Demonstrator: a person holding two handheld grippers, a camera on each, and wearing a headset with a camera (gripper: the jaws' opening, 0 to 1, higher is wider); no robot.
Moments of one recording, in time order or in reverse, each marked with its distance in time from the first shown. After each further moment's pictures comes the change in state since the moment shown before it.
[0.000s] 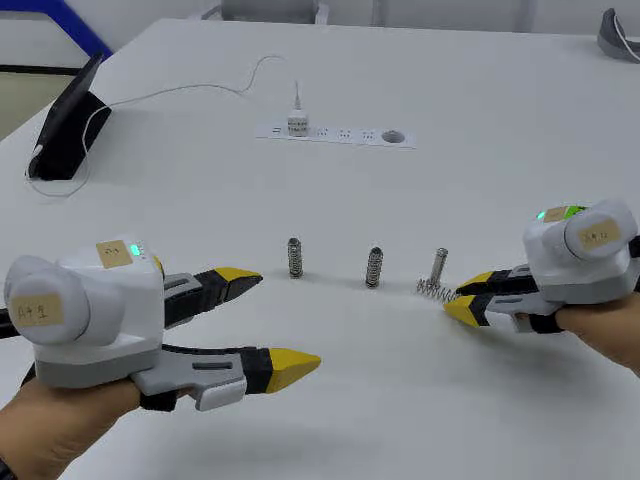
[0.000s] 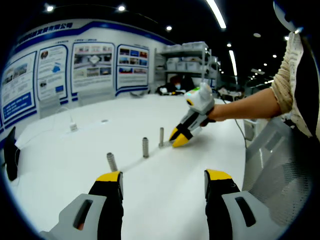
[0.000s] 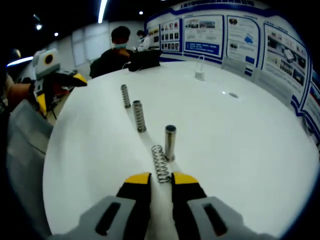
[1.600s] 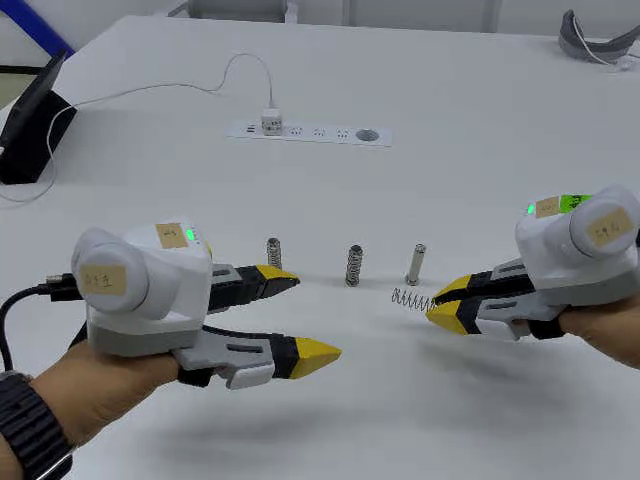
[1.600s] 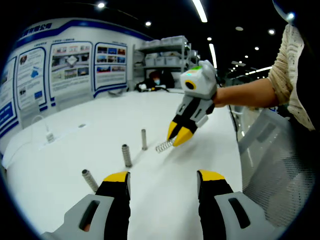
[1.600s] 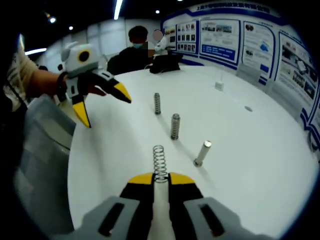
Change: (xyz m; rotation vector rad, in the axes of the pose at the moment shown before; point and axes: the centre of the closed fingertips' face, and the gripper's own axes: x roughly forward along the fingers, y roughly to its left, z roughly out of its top) left arm 0.047 -0.021 0.007 0.090 0.044 -0.178; right arm -0.034 0.053 0.019 -0.096 0.008 0.107
